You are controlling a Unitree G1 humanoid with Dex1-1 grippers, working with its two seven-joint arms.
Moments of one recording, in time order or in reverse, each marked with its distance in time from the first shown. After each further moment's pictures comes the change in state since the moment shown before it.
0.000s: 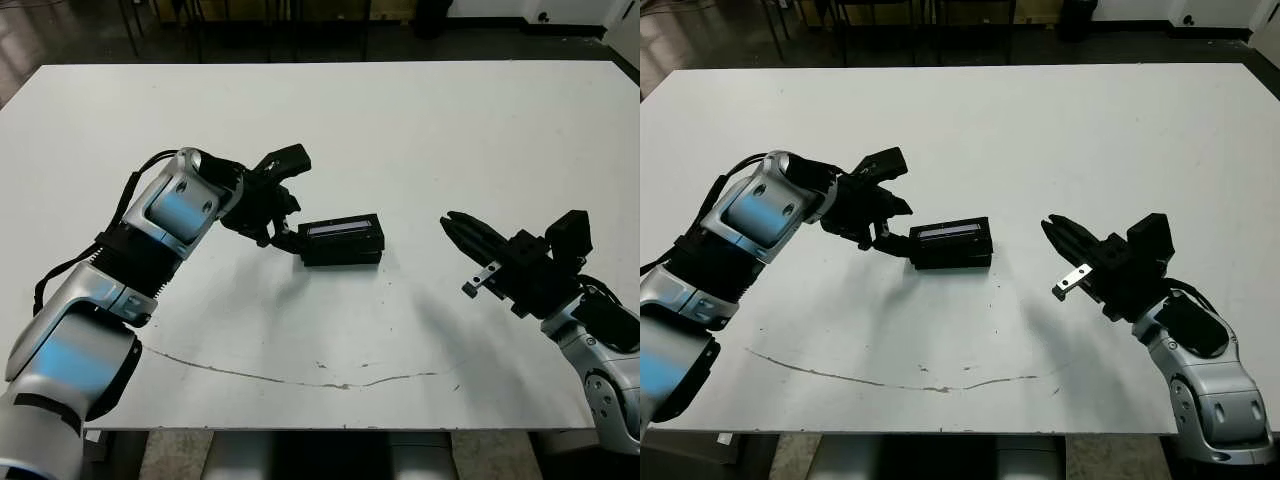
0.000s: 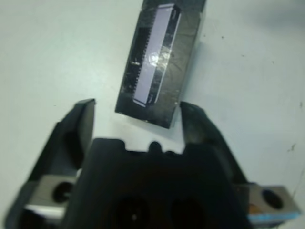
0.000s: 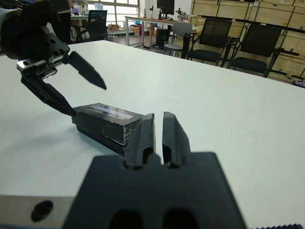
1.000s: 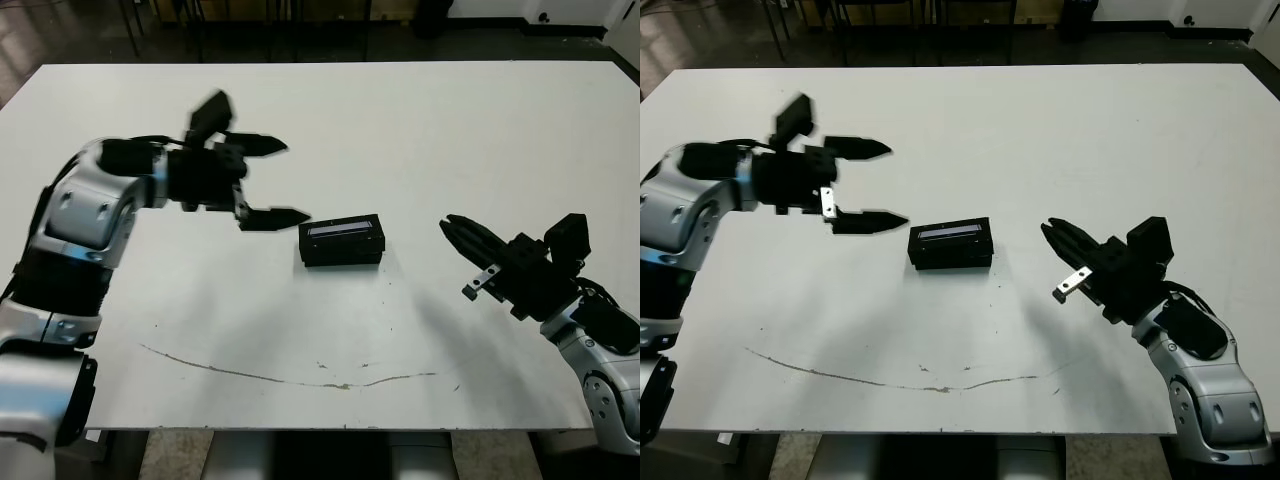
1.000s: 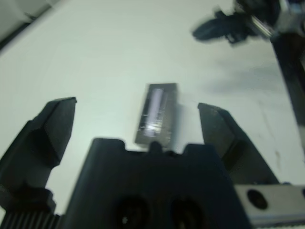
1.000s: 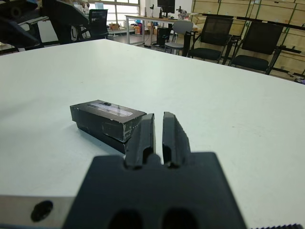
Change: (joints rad) left arm 0.201 0.090 0.404 -0.015 -0.322 -0.326 -0.003; right arm 0.005 0.003 -0.001 0.022 0.000 -0.014 0.015
